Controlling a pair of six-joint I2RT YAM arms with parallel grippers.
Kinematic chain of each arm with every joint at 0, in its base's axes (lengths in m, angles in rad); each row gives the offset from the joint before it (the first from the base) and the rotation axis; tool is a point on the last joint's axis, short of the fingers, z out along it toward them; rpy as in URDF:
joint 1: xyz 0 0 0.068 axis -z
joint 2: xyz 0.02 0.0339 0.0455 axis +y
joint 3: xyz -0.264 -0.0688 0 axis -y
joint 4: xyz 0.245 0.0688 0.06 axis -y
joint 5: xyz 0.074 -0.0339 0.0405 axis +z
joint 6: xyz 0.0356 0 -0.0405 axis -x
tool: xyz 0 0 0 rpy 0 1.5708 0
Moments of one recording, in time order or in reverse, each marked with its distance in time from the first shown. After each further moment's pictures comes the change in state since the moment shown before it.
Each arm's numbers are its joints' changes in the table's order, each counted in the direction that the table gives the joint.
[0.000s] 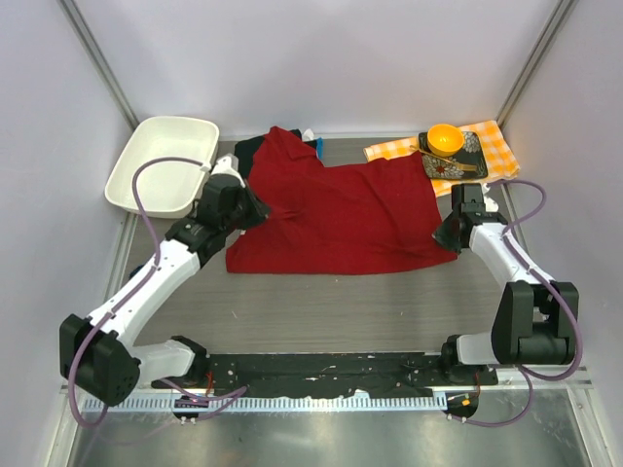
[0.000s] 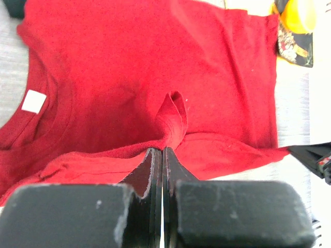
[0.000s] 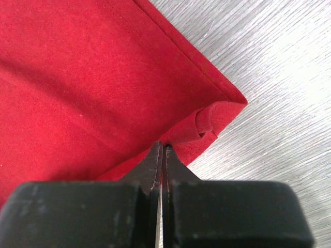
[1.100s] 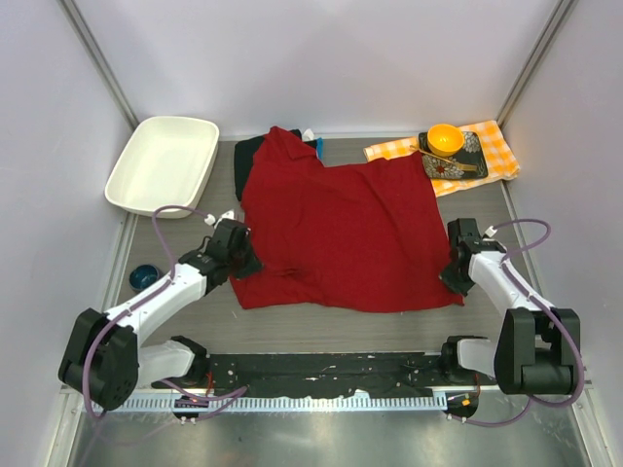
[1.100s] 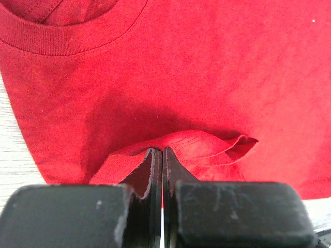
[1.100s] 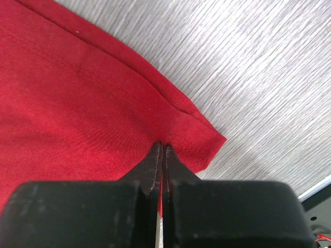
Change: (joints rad) left arm 0.000 0.019 -0.340 0.016 -0.027 0.098; right arm 0.000 -0.124 -0.243 -0.185 -0.175 -0.111
